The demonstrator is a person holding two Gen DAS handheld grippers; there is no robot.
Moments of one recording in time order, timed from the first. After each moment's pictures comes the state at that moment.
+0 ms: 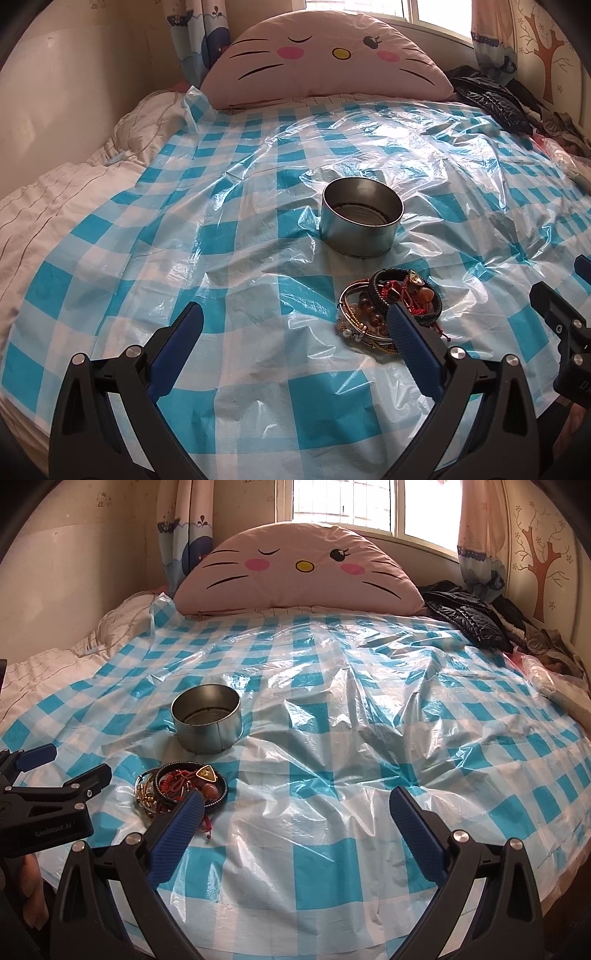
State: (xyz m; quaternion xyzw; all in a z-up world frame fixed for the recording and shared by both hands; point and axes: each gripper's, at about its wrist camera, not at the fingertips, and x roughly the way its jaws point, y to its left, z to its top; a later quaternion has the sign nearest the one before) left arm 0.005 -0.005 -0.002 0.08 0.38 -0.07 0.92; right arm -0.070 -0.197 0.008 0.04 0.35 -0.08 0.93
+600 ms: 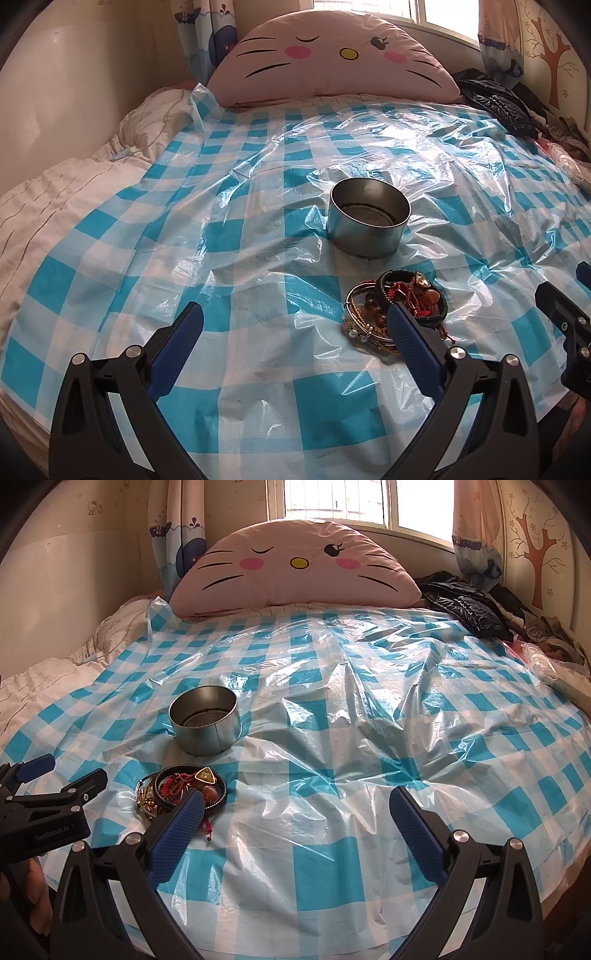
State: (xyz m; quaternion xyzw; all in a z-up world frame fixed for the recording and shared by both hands) left arm 0.007 -0.002 -0.003 0.08 0.38 -0.06 0.92; right arm -0.068 -0.199 0.008 0.06 0.35 -0.08 0.93
